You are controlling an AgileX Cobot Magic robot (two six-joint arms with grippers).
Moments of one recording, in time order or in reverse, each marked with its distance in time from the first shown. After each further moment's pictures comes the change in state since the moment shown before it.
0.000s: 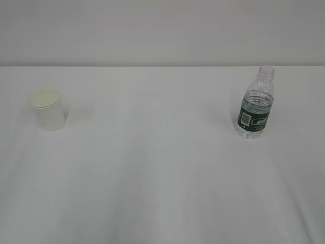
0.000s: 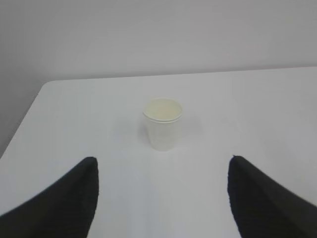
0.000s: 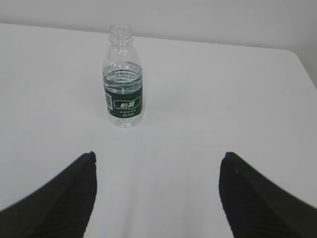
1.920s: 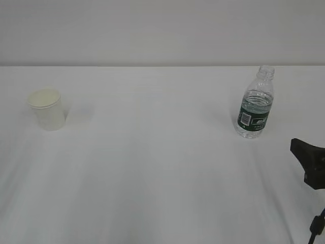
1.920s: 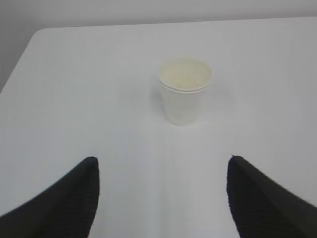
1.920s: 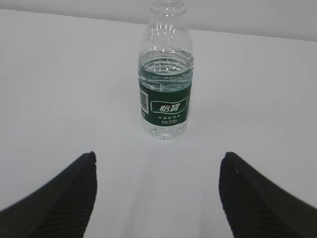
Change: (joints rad) left arm 0.000 0.656 0.013 0.010 -0.469 0.000; right arm 0.079 0.821 0.164 -0.046 -1.014 0.059
